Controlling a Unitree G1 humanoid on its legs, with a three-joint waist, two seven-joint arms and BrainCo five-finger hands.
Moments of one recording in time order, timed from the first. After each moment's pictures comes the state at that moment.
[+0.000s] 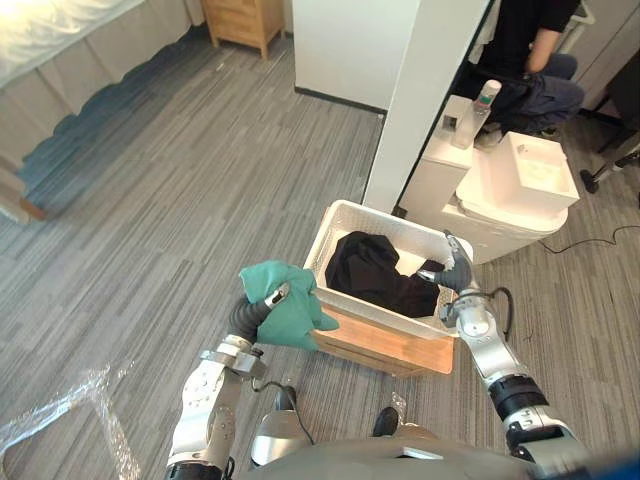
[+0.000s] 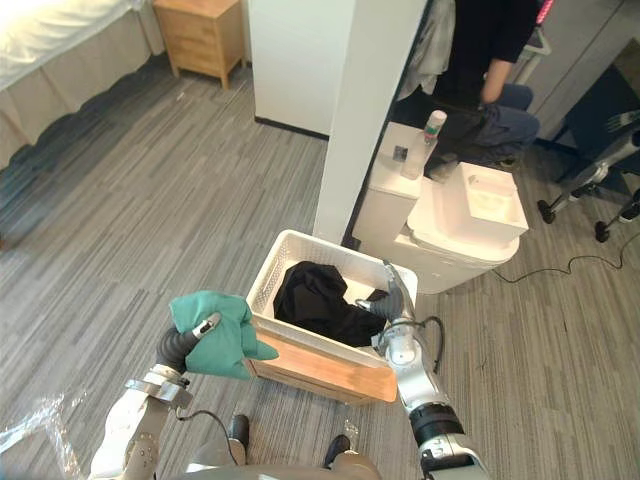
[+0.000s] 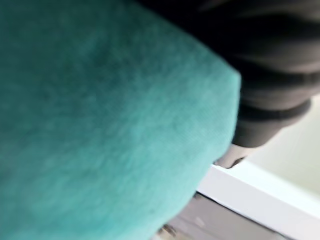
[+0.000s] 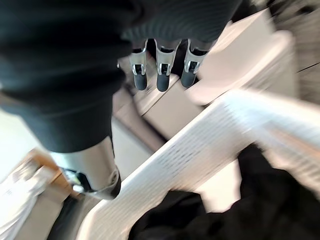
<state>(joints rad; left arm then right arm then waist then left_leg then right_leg) 0.24 0.16 0.02 -0.07 -0.54 -0.18 -0.43 -0.12 -0.21 0.02 0.52 -0.40 -0.06 -0.24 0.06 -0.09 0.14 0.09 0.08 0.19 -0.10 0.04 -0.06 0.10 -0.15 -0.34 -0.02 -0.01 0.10</state>
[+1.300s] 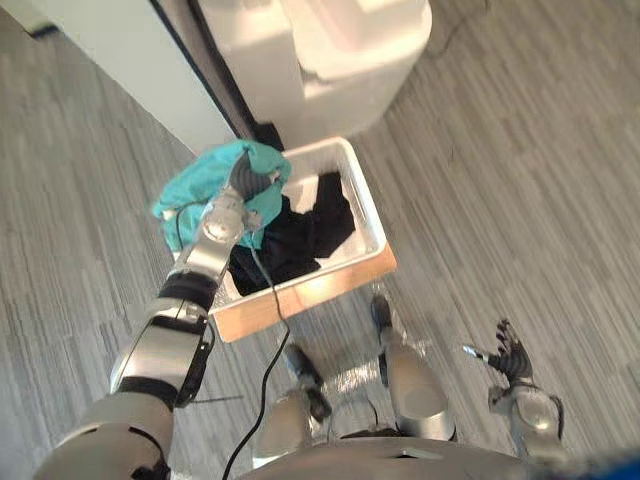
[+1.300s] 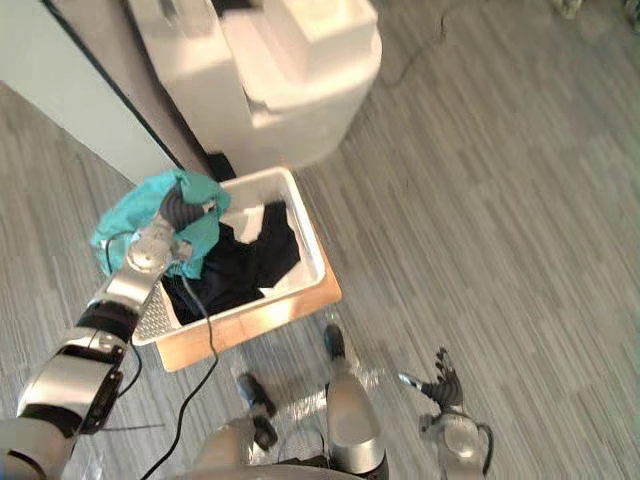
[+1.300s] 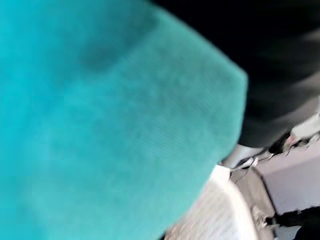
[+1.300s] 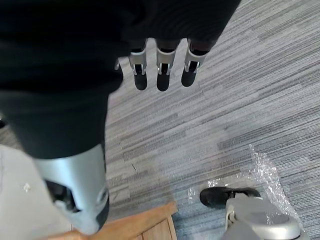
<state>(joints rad) -0.74 0.43 -0.20 0.80 0.14 -0.20 0.12 0.11 -0.18 -0.17 0.68 -0.03 -0.35 -0.06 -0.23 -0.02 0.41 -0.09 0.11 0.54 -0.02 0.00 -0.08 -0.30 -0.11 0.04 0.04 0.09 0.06</state>
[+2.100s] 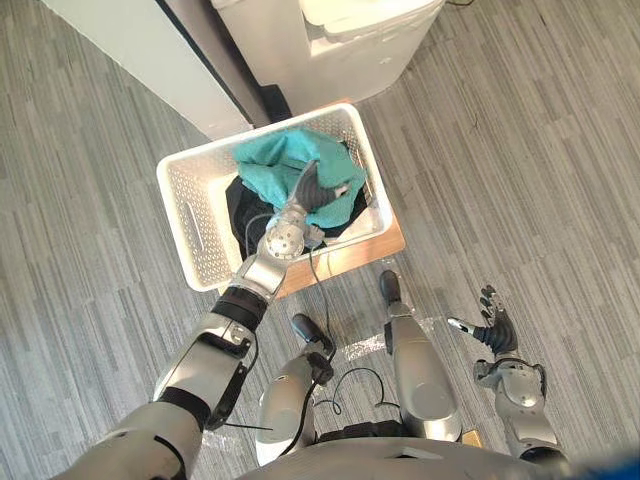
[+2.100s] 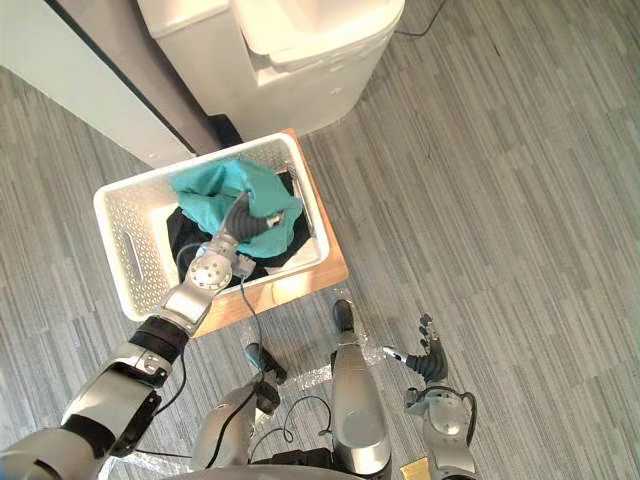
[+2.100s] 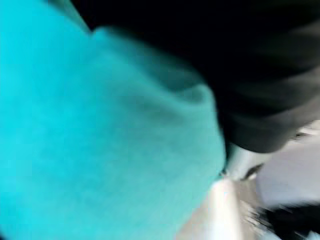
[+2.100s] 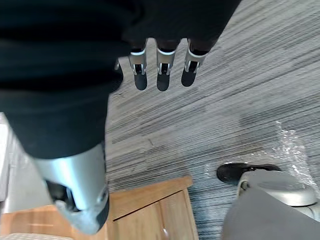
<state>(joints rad) -0.60 0.24 -0.27 0.66 0.13 -0.11 0.20 0.12 -0.17 -0.09 0.61 0.02 -0.36 -0.09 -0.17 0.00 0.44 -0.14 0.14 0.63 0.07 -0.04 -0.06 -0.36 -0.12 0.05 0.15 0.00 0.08</state>
